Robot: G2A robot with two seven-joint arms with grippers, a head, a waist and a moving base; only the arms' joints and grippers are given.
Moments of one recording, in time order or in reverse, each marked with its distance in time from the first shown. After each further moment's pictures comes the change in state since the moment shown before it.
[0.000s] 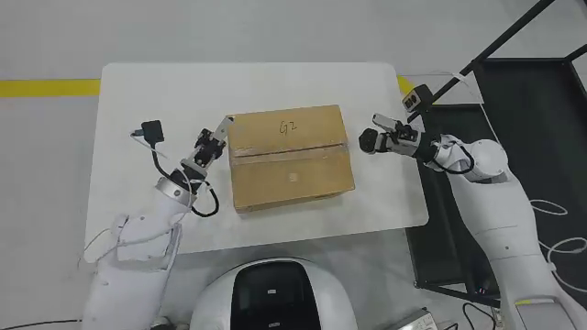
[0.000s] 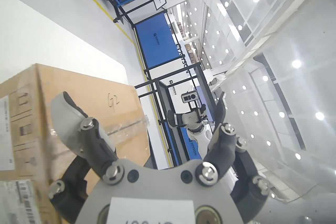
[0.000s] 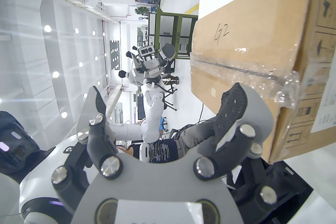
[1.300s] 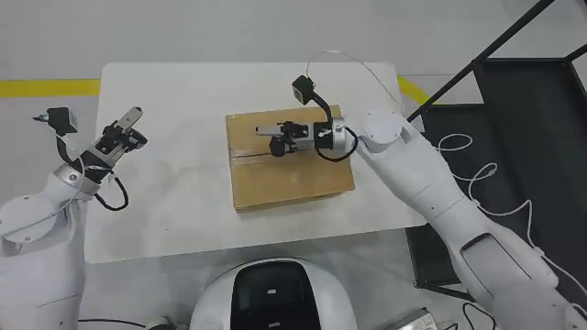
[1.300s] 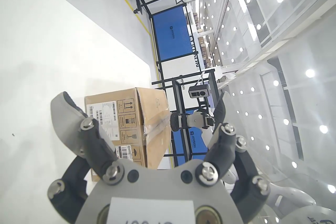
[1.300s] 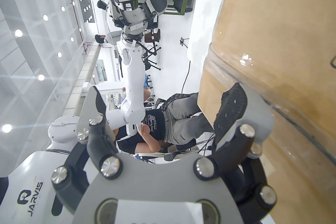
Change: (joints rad) left arm -0.131 0.088 -0.381 0.251 -0.188 -0.049 -0.473; right arm 0.440 -0.181 -0.625 0.125 -0.128 0.085 -0.210
